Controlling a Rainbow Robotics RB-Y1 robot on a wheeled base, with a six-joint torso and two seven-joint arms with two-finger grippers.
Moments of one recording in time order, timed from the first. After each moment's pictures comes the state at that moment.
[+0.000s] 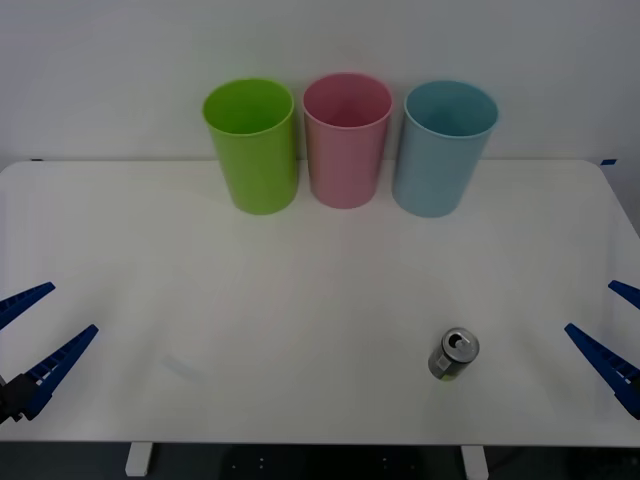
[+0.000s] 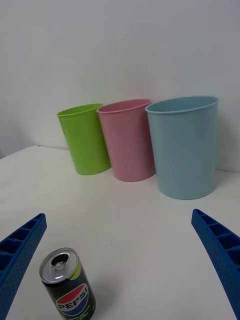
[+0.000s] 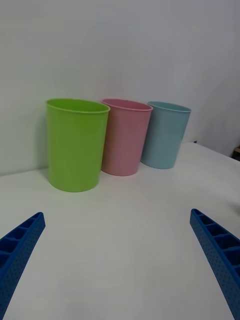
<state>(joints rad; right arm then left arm) 0.35 -0.40 -0.52 -1.66 0.96 -1.22 0.00 0.35 0.40 0.52 -1.66 -0.96 -1.22 0.00</state>
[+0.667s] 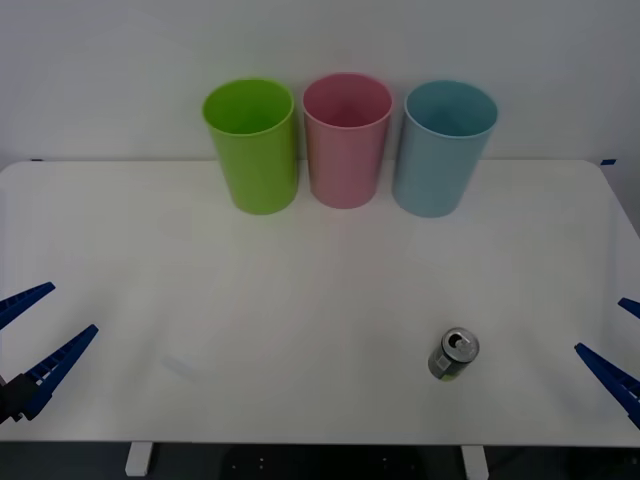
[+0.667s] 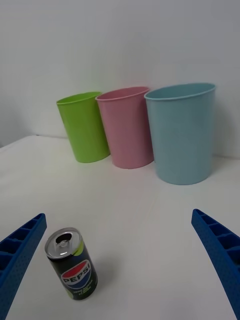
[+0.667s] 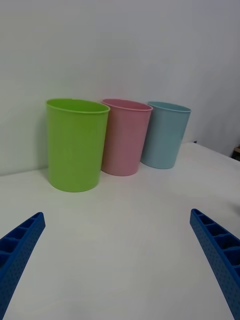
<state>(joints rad) 0.43 -0.45 -0.51 -1.67 0.93 -1.21 0.03 0.35 0.40 0.52 -1.66 -0.96 -1.22 0.00</state>
